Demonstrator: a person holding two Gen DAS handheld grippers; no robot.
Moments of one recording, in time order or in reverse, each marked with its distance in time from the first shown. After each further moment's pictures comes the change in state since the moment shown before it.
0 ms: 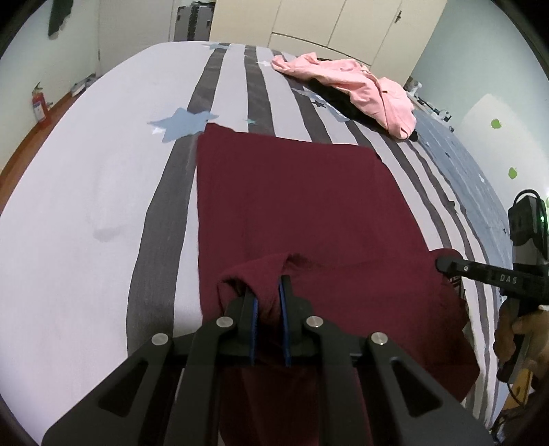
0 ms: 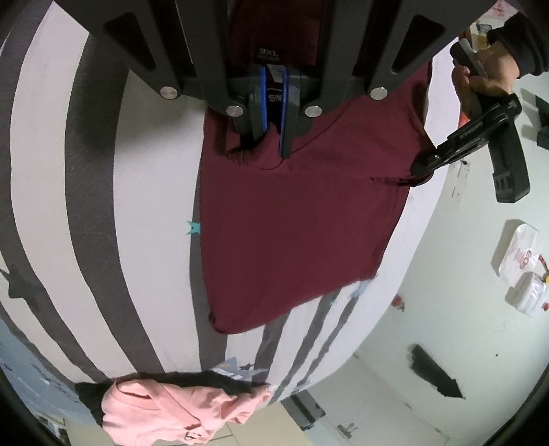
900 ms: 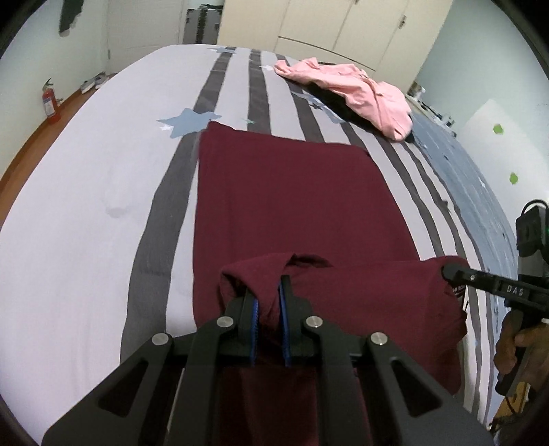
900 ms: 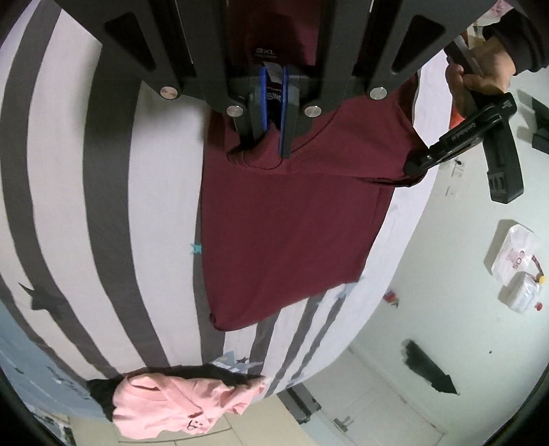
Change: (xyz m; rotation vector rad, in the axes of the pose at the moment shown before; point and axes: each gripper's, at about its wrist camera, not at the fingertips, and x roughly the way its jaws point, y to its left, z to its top) left arm -0.030 -0.017 -0.021 -0.050 -0.028 0.034; right arm -0.028 0.013 -0.022 -0.013 -0.022 0.023
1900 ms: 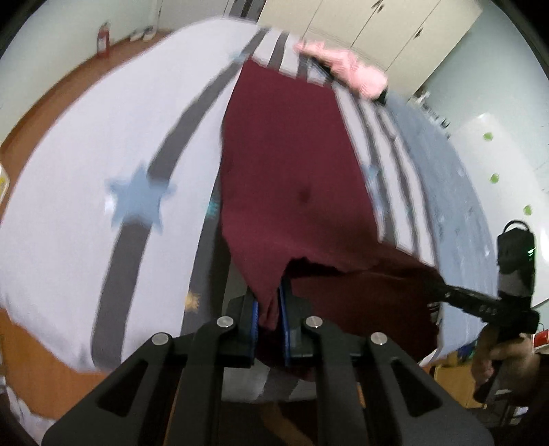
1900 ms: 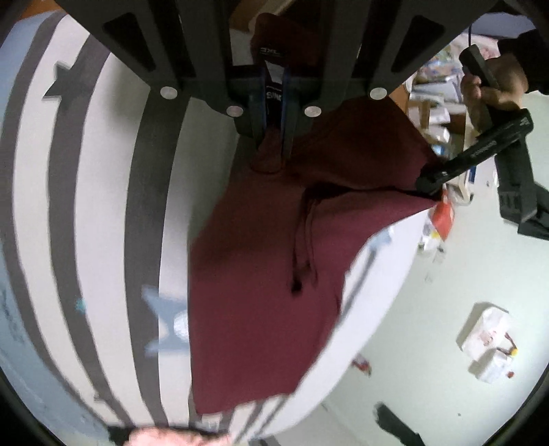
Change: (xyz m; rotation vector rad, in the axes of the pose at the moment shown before) left arm -0.234 -0.069 -0.254 -0.166 0.029 -0.023; right arm -0.168 0.061 -0.283 -0.080 0.180 0.003
